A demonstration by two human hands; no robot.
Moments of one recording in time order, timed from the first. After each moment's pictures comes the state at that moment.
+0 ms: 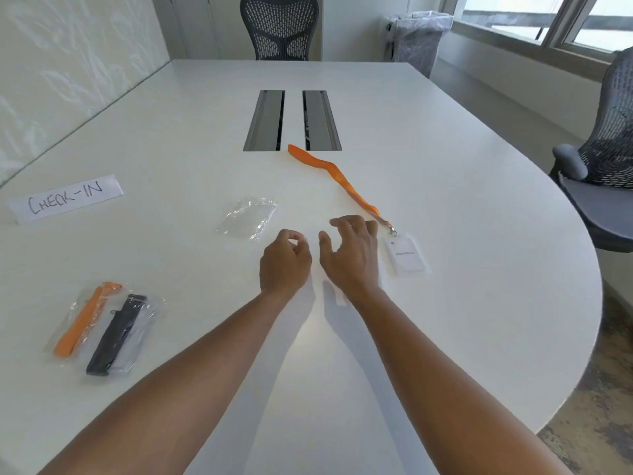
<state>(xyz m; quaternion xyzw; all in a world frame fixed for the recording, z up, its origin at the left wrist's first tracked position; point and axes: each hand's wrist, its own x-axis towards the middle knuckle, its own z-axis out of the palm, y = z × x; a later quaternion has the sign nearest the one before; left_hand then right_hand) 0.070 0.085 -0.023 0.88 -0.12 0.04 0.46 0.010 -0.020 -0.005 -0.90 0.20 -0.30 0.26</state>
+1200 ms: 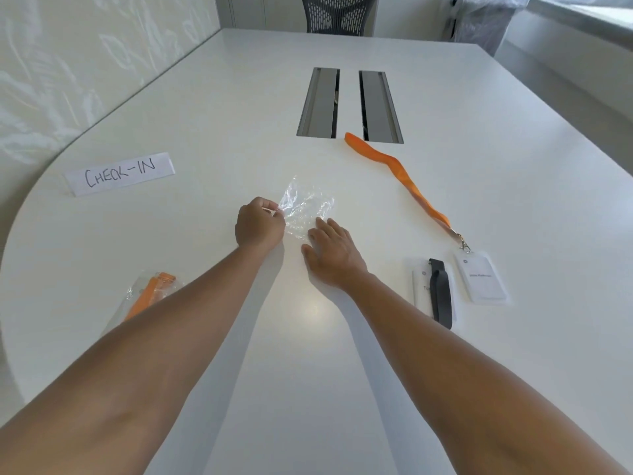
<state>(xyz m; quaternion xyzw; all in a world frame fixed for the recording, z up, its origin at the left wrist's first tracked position) 0.212 0.179 -0.024 0.90 0.03 0.02 0.43 0.125 0.041 -0.055 -0.97 0.01 -0.05 0.22</state>
